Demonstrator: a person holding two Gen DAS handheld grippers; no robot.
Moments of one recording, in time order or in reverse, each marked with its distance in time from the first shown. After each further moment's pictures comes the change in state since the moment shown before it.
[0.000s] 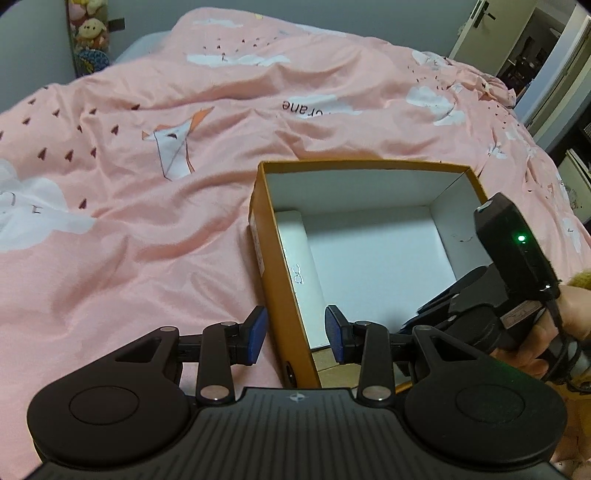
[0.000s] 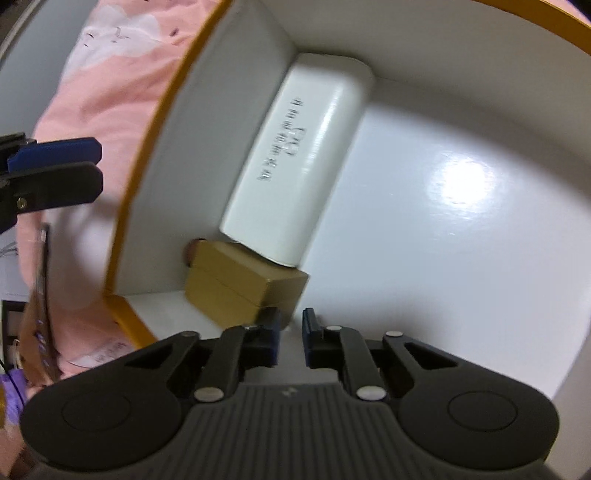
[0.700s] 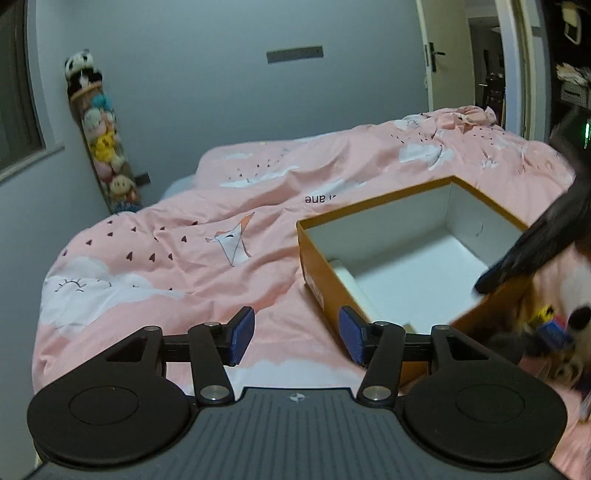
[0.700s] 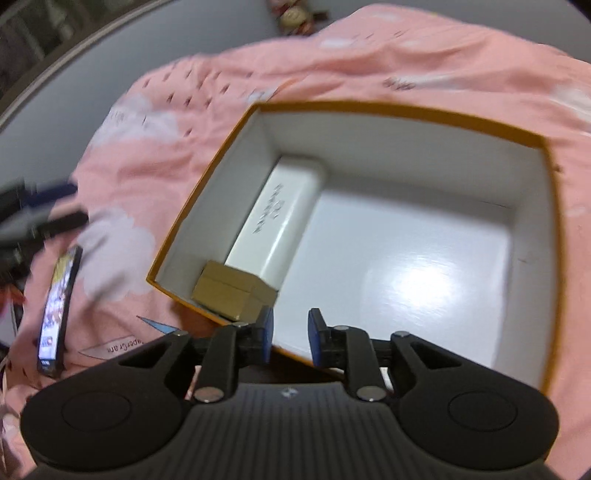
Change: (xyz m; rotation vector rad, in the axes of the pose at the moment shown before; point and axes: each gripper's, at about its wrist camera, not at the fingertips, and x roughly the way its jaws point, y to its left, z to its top) left arm -0.055 -0.014 -0.117 0.309 -0.449 0.238; right arm -0.084 0.023 -0.104 0.009 -0.457 -0.157
